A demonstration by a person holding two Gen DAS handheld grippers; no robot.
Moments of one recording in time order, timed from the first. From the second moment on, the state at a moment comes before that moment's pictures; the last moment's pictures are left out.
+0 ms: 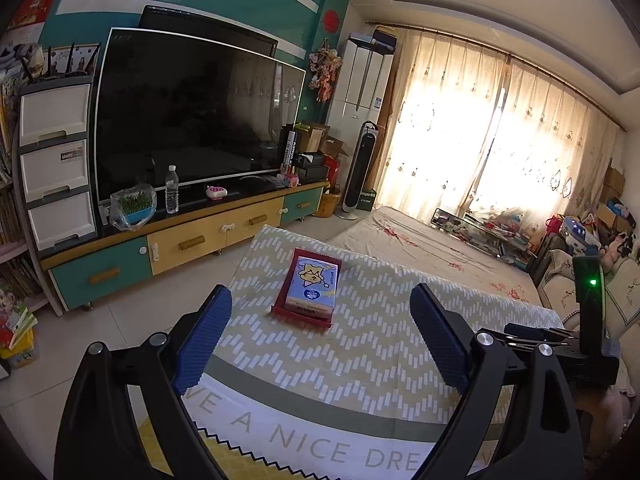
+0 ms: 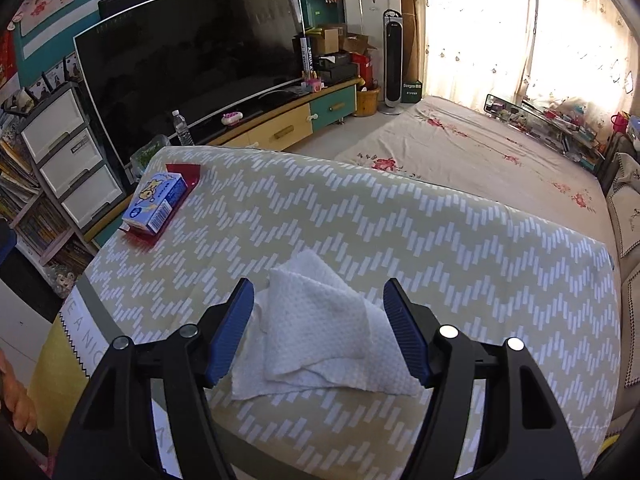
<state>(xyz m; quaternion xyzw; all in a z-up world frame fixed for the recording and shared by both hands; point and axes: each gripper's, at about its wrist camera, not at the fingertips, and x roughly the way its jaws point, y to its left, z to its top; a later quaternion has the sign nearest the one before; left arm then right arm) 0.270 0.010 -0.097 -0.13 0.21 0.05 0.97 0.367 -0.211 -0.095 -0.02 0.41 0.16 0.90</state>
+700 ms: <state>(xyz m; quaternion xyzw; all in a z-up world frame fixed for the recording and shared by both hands) 0.275 0.002 -0.106 -0.12 0.23 0.04 0.96 0.376 -0.206 -0.119 -0.04 0.44 0.15 0.89</state>
